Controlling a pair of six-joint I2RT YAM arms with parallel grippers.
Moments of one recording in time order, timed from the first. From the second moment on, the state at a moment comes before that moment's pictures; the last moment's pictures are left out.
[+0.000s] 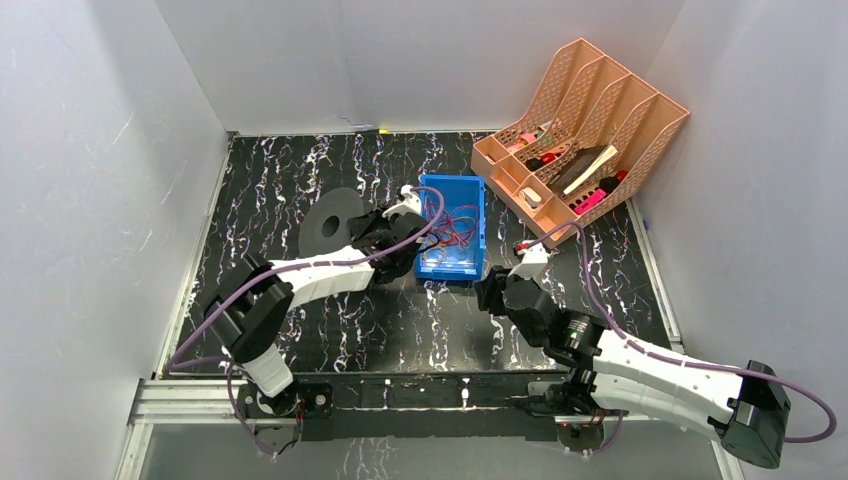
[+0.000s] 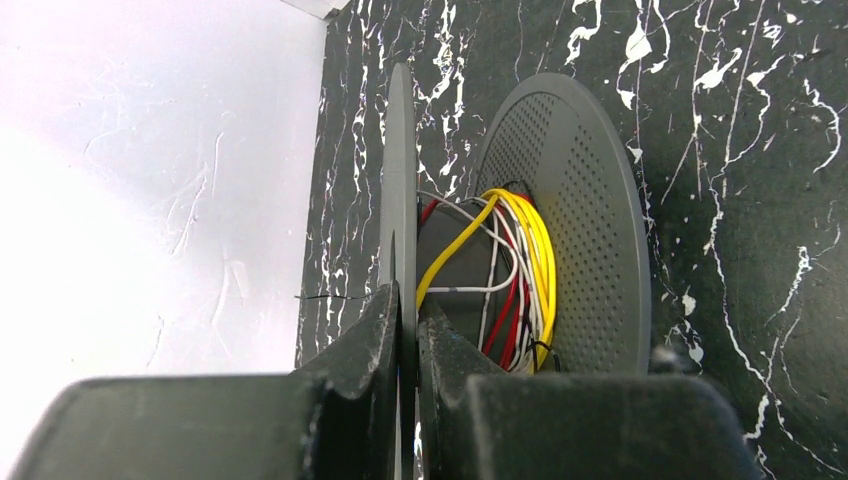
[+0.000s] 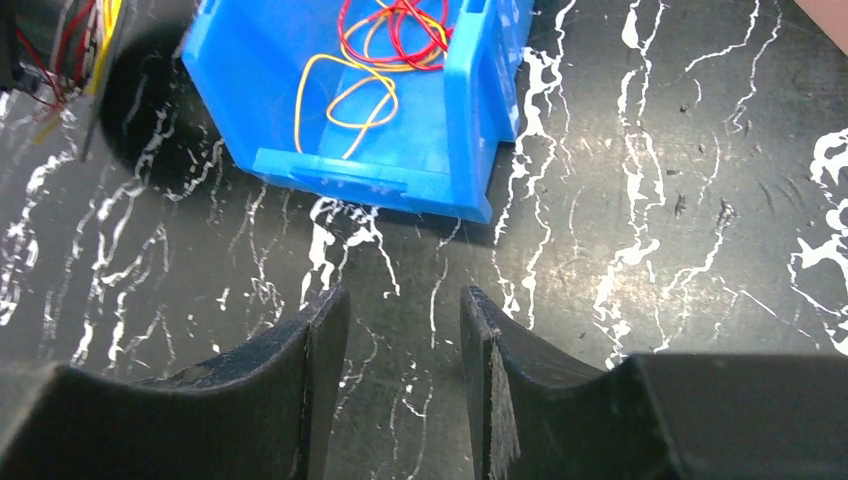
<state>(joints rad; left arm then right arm) -0.83 1.65 0.98 -0.09 -1.17 0.22 1.06 0.75 0.42 -0.15 0.59 0.68</state>
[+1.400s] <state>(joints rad) -0.80 1.77 1.02 -0.26 -0.91 -0.20 1.05 0.78 0.42 -0.24 0.59 0.66</state>
